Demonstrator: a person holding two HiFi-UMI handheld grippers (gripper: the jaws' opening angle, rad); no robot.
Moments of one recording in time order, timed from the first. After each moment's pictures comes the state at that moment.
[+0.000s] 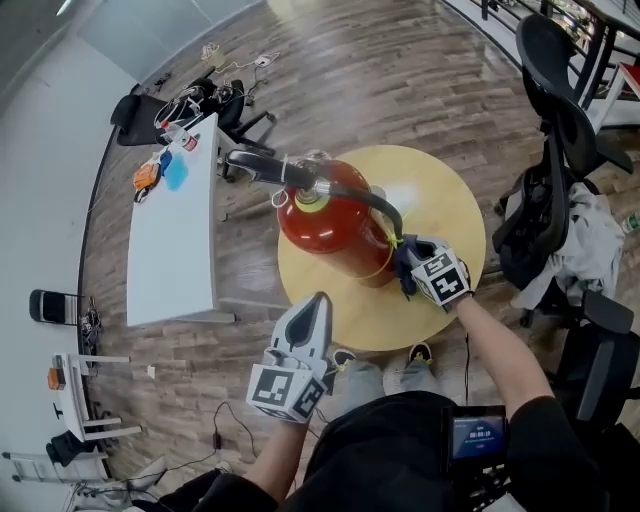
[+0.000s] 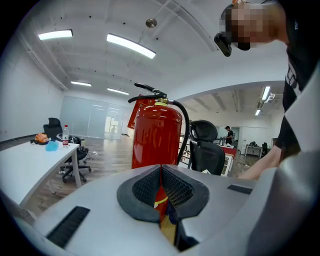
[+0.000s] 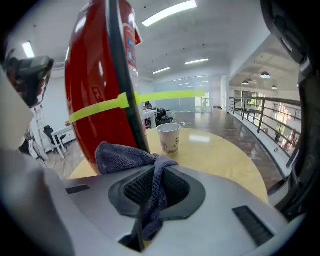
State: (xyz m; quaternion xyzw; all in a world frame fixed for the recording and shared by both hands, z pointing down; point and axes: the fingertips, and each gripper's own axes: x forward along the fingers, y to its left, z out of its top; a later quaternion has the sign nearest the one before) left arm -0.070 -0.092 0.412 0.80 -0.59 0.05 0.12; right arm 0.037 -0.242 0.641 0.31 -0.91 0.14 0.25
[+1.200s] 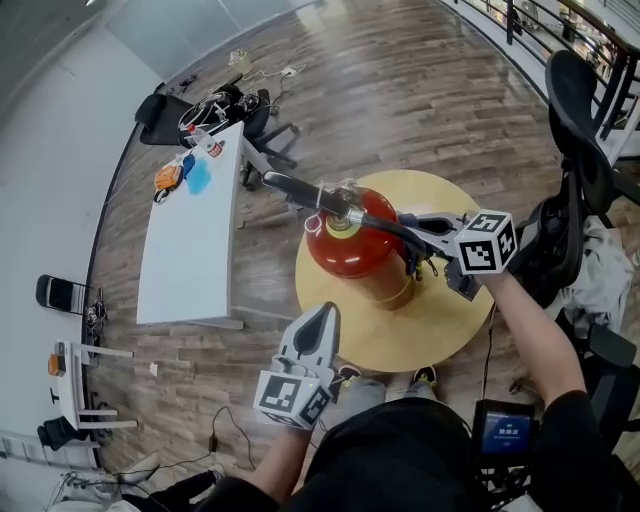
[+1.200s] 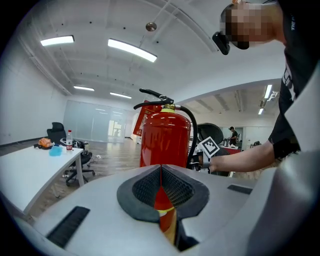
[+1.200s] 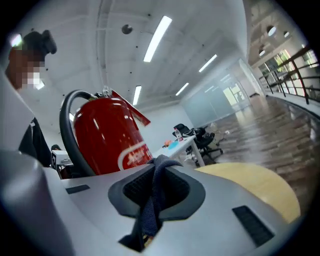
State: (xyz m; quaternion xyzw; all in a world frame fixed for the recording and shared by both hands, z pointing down) left arm -0.087 -0.108 0.398 0.79 -0.60 0.05 0.10; right arm -0.001 -0.274 0.452 0.09 -0.97 0.23 0.05
